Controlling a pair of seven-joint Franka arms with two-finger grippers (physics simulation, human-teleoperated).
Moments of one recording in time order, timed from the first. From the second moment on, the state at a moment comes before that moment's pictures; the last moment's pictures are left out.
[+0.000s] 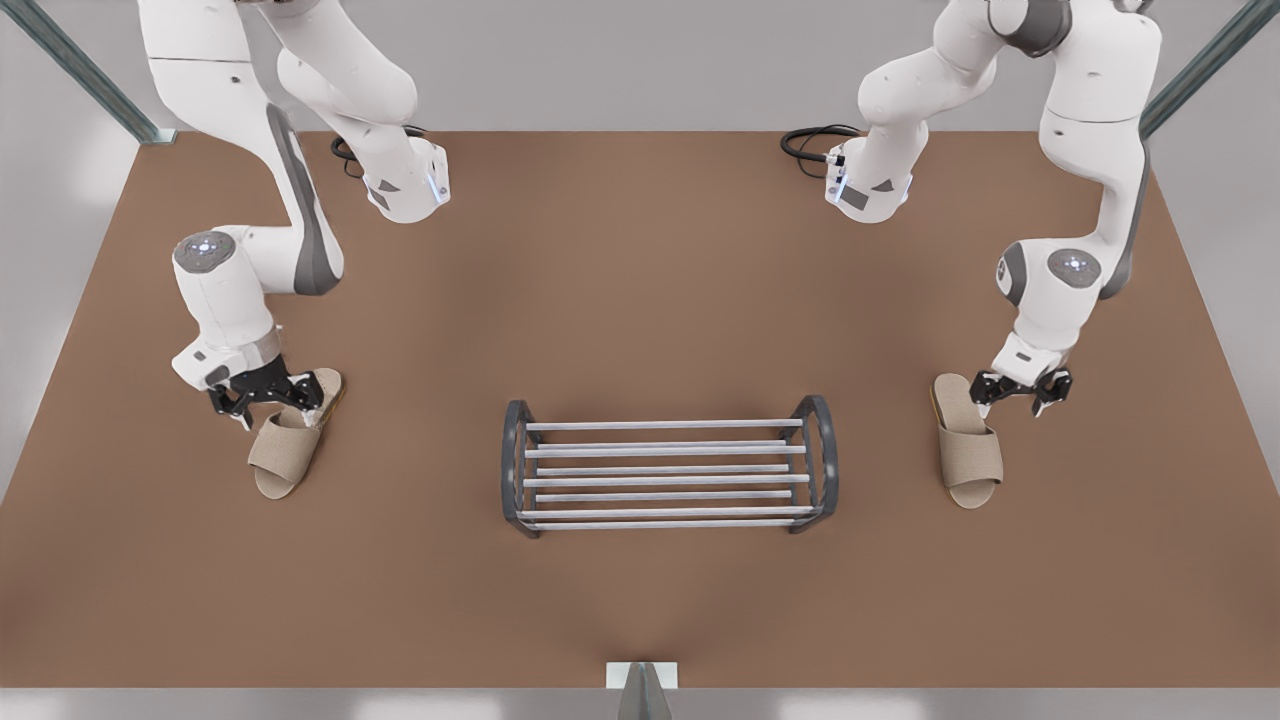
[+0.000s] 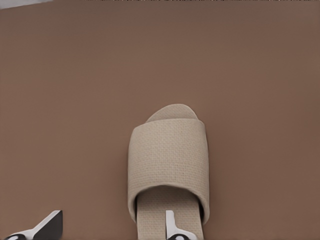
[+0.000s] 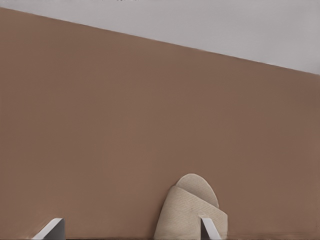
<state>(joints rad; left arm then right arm) 0.40 0.24 -0.09 -2.46 0.38 3.11 -0.02 -0.43 0.07 0.27 -2.38 -0.24 2.91 -0.04</state>
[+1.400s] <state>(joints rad) 0.44 0.52 -0.08 -2.40 0.38 3.47 -0.02 -0.87 0.33 0.40 -2.52 -0.26 3.51 -0.19</state>
